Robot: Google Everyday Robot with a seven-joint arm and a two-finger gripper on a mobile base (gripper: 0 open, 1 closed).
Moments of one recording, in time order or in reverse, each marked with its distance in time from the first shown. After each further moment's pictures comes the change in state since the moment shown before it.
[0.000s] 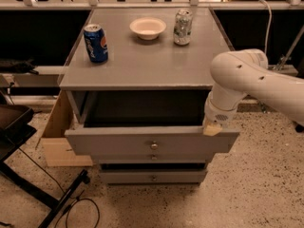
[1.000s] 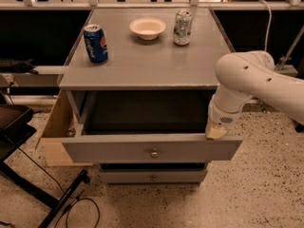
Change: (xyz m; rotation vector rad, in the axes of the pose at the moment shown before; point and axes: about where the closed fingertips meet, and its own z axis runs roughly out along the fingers) arm 0.012 0.014 -0.004 -0.025 -0.006 -0.012
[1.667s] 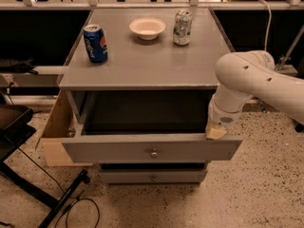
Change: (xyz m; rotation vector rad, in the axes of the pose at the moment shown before) arm 0.000 0.000 0.000 0.000 0.000 0.000
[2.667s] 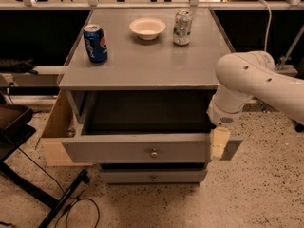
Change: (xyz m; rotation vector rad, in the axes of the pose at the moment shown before) arm 0.000 0.000 0.000 0.000 0.000 0.000
